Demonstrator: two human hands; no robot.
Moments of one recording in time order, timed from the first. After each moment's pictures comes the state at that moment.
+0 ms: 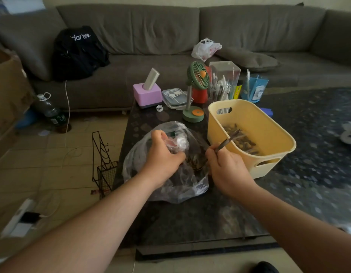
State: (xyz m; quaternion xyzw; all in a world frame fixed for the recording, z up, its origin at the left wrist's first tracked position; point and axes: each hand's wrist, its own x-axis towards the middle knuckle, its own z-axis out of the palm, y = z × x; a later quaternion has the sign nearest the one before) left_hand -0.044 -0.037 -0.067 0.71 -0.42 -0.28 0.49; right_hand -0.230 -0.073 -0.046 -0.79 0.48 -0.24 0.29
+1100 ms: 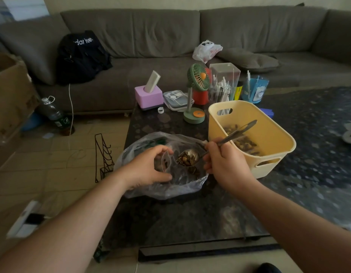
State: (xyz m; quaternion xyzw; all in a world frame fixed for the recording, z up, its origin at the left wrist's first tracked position) left_hand 0.022 -0.011 -0.069 0.68 -0.61 -0.33 0.24; right_hand -0.220 -0.062 -0.020 -0.69 0.51 -0.30 0.41
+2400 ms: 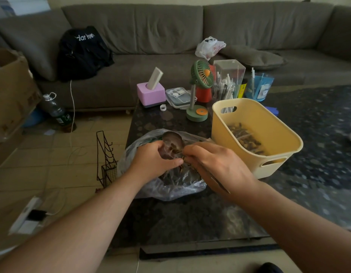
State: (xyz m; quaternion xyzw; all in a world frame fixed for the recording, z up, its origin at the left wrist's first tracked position) left_hand 0.010 -0.031 -0.087 0.76 -0.53 -0.21 0.32; right_hand -0.218 -0.065 -0.028 -0.94 0.17 -0.29 0.05
